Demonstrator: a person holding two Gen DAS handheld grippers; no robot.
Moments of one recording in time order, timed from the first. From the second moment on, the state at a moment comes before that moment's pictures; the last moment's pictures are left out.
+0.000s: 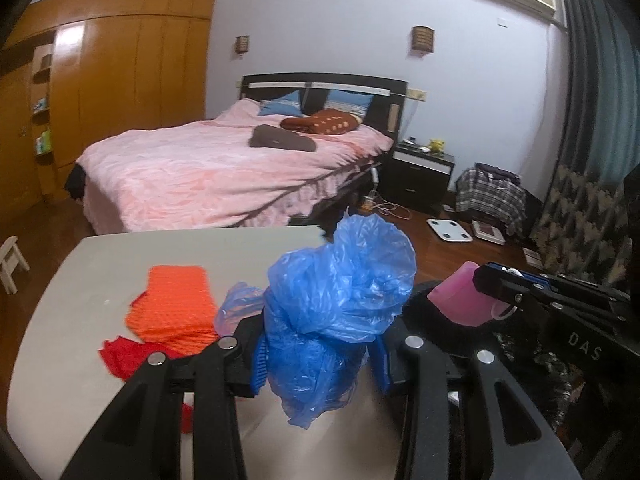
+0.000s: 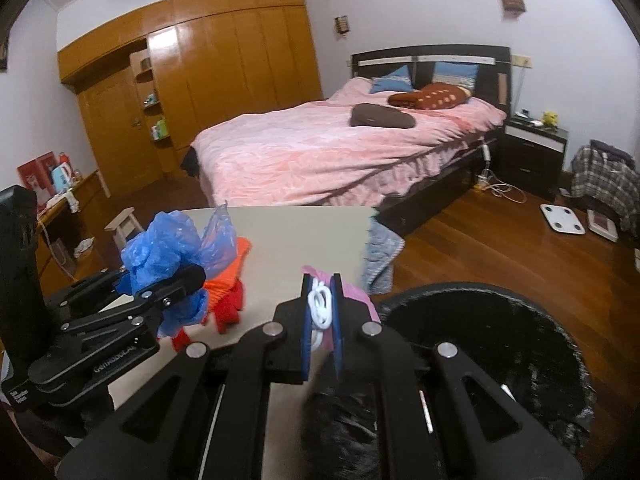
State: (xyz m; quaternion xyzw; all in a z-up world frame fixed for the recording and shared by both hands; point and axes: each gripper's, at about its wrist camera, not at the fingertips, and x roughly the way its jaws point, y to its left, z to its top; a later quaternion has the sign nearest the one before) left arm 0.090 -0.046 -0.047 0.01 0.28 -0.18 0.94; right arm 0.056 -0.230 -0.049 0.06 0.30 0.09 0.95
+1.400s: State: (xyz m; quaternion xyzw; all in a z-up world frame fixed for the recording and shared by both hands) left arm 0.104 -0.172 -0.087 0.02 0.30 -0.31 0.90; right arm -0.001 -0.375 -0.103 0.08 0.32 -0.09 0.94
